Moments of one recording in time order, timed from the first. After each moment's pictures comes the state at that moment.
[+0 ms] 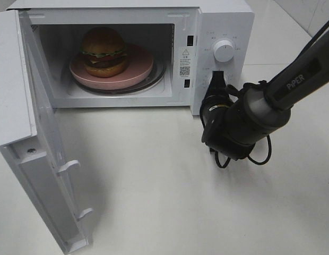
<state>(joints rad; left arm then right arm) 0.03 0.00 -0.52 -0.06 1.07 -0.07 0.60 2.20 -0.98 0.98 -0.90 1.08</state>
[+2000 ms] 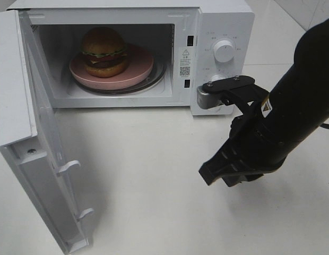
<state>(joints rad) 0.03 0.00 -0.52 -0.06 1.07 -0.07 0.61 1.51 -0.81 0.13 0.66 -0.05</state>
